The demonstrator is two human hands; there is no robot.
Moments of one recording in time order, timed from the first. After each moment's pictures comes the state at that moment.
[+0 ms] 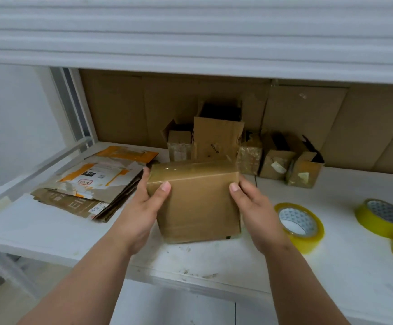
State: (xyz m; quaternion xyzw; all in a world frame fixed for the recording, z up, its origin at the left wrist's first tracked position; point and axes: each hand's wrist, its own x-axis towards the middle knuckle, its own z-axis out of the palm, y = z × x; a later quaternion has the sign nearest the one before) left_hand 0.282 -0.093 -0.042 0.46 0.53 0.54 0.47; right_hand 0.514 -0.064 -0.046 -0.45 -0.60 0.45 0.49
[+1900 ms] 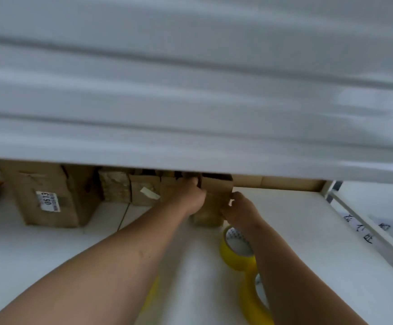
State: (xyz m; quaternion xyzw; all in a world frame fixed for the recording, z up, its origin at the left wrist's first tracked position) left_hand 0.708 0.120 -0.025 0.67 0.60 0.28 0.34; right_hand 0.855 0.095 -0.048 -0.74 -0.57 0.24 0.27
